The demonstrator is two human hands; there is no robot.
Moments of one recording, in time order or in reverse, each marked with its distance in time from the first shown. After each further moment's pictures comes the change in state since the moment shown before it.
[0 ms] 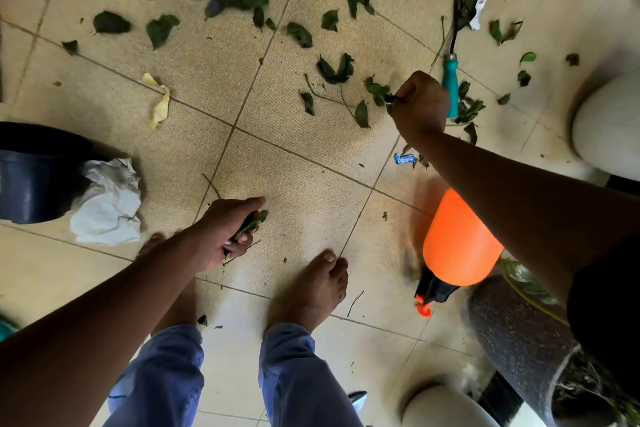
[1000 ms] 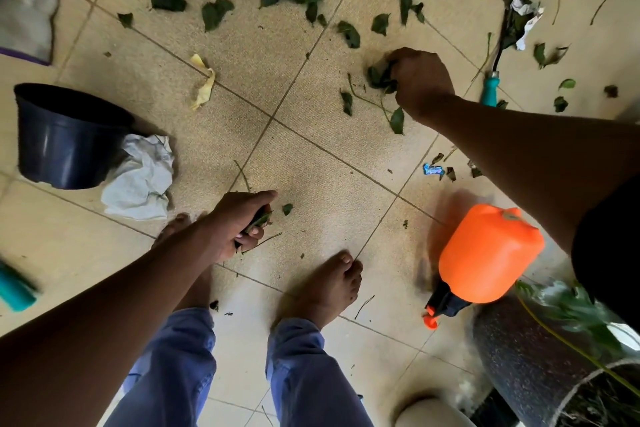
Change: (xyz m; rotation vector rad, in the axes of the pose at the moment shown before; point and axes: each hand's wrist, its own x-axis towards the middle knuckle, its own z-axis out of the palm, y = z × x) left_hand -0.001 -0.009 -0.030 -0.083 0.026 0.006; right_hand 0.038 -0.074 0.024 -0.554 -0.273 -0.528
